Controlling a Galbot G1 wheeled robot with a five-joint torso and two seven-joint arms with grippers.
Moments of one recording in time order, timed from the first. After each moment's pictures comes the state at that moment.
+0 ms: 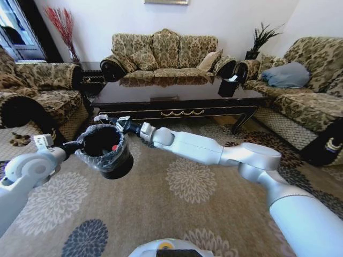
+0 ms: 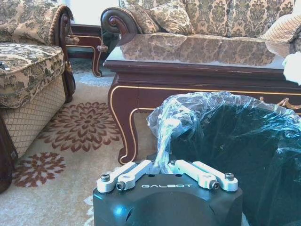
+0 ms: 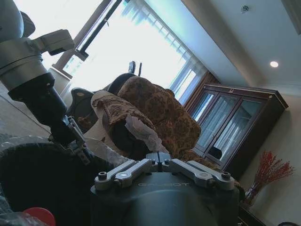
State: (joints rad) left arm 1.23 -0.51 -0.80 -1.96 -1.31 0.58 -0.32; right arm 0.22 1.34 -1.00 1.30 0.66 0.31 -0.02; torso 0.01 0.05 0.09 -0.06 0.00
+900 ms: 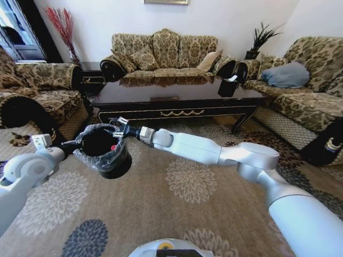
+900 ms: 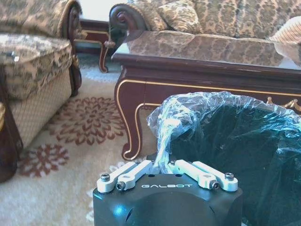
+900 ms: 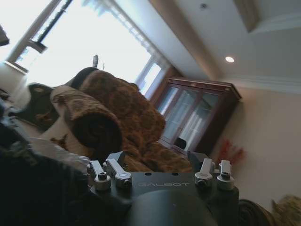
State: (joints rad) left arm 1.26 -0.57 -0.82 -1.95 -1.30 0.58 -0.34; right arm 0.17 1.30 -0.93 1.34 0.65 0.25 0.15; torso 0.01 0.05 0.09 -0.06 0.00
